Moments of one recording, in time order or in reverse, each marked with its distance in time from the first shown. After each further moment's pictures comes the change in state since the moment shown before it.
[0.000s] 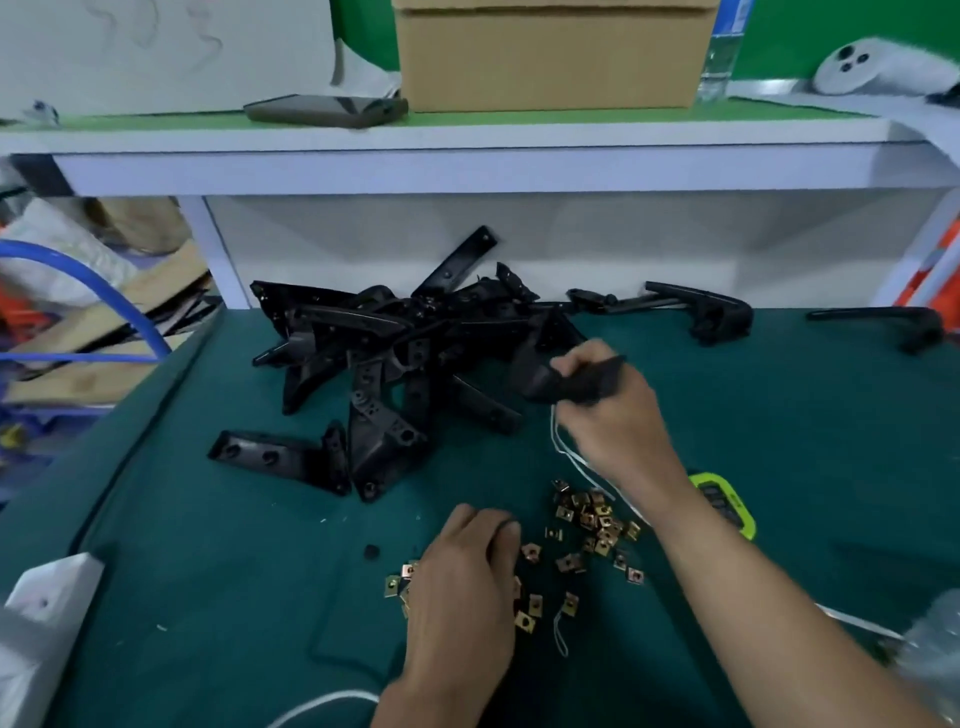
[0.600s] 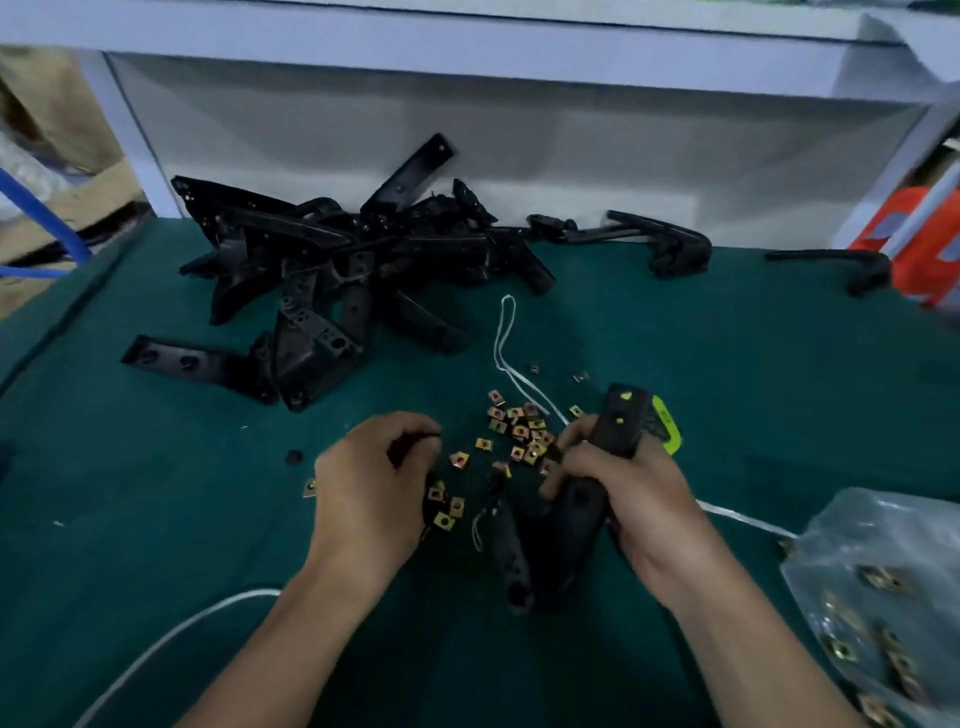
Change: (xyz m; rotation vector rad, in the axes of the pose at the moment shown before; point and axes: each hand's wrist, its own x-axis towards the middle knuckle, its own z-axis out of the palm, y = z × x) left_hand -0.003 0.001 0.000 -0.183 0.054 -0.169; right_hand -0.118 0.041 -0.050 0.478 -0.157 0.460
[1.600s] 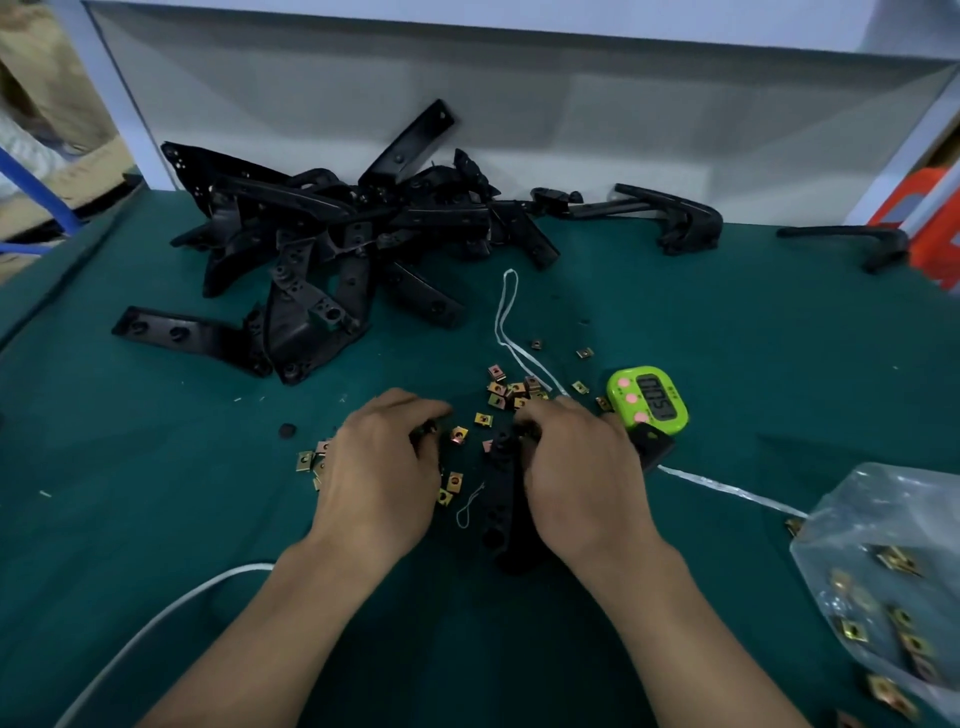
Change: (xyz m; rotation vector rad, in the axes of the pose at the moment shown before) left_hand -0.003 -0.003 0.007 0.275 -0.072 0.165; right_hand 0.002 0.009 0.035 -1.306 0.131 -0.395
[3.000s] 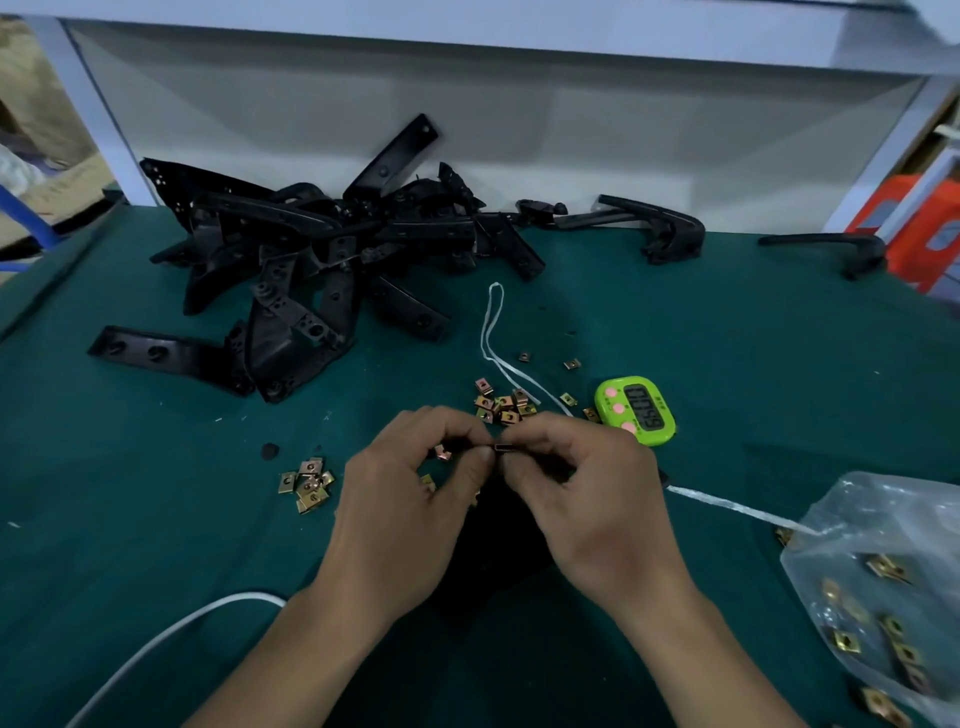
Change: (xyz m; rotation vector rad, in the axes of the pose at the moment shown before) left_hand -0.014 0.025 0.000 -0.383 0.033 0.175; right_hand -0.018 0.003 -0.019 0.772 0.120 -0.037
